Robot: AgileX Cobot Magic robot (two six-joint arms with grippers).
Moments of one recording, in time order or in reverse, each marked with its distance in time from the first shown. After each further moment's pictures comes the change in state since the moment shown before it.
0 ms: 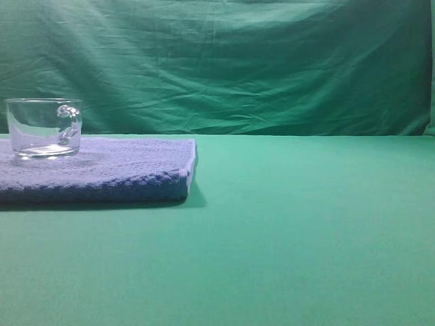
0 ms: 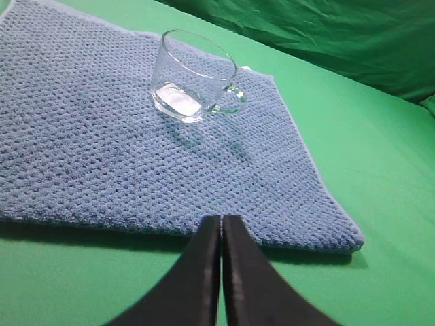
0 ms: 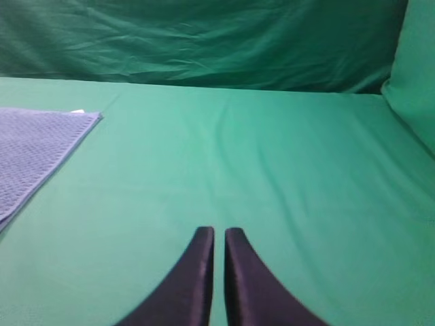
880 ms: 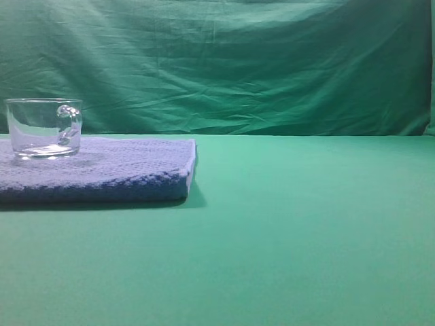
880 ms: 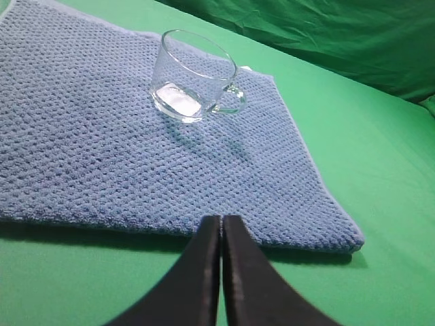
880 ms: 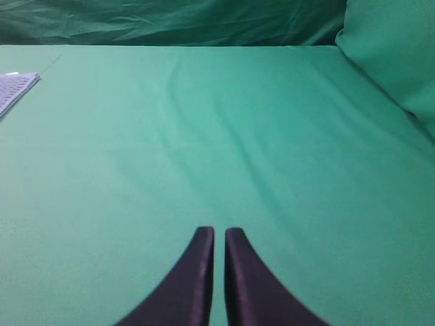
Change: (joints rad) left arm 0.000 0.000 0.000 0.000 0.000 0.000; right arm -0.043 -0.018 0.036 0.000 0.013 0.000
